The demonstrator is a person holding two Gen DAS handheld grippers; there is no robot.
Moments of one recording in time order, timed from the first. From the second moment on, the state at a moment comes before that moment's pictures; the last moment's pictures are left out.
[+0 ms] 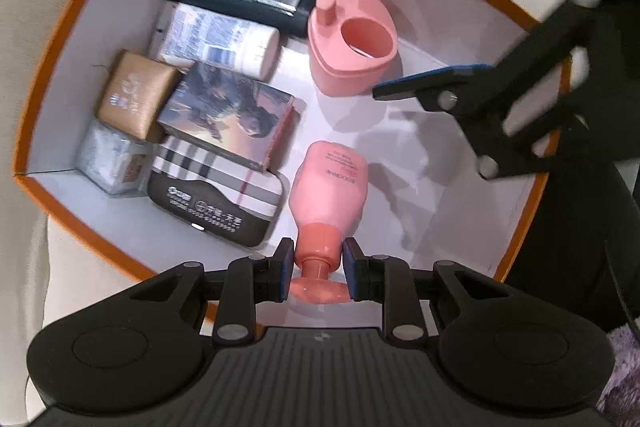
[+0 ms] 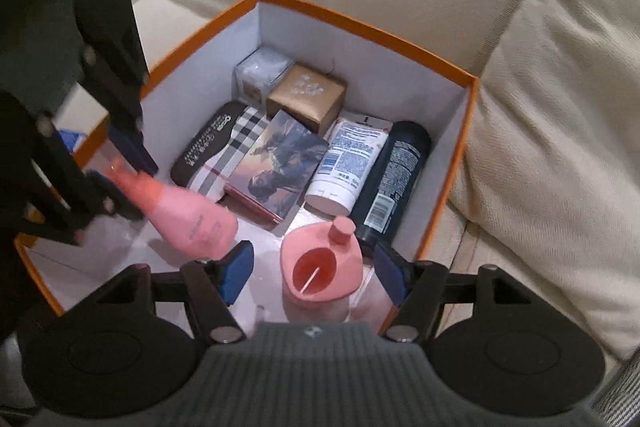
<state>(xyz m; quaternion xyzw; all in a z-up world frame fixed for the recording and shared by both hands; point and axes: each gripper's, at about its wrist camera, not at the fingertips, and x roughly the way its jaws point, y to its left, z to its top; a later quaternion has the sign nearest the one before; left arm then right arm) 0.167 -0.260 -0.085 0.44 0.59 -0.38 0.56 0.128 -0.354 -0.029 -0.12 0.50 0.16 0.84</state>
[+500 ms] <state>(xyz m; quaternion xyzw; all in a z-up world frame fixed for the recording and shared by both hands) 0.182 -0.288 -0.069 0.39 0.60 -0.36 0.60 0.113 -0.356 -0.026 -0.09 0.49 0.15 0.85</state>
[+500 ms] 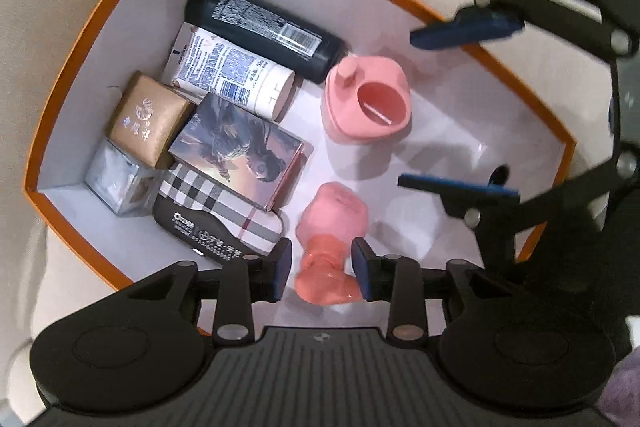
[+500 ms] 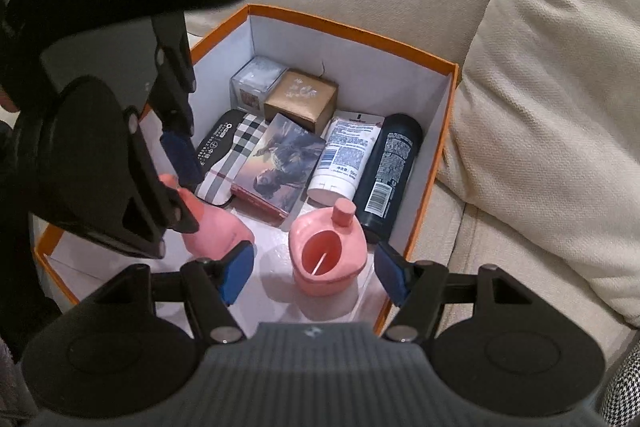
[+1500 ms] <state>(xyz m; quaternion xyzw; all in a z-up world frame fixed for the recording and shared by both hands) 0.173 -0.084 0.008 0.10 0.47 -0.27 0.84 0.099 -0.307 -0.043 0.13 0.49 0.04 0.86</state>
